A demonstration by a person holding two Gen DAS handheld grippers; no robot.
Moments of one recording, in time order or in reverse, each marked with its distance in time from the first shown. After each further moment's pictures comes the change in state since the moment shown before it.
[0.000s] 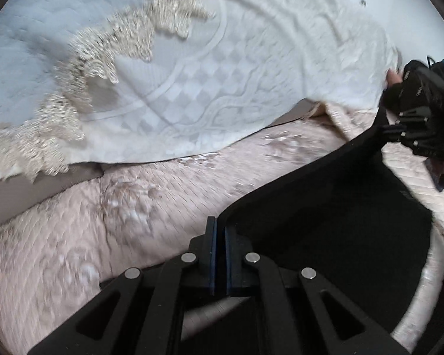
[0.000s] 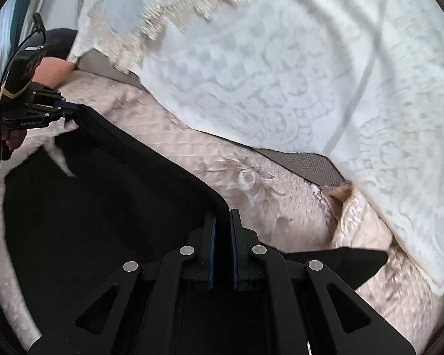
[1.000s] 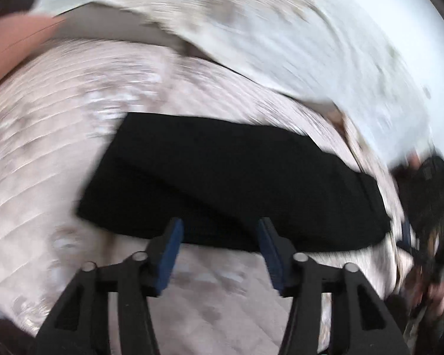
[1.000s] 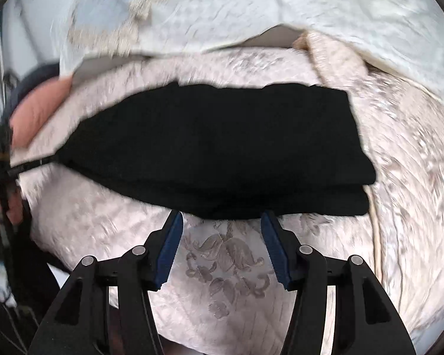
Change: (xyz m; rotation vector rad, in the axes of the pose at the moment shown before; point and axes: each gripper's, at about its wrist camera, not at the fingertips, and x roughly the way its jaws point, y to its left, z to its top) left arm -0.110 -0.009 -0.196 -0.646 0.037 0.047; right arm -0.111 0.091 -0.193 0.519 0.075 0.019
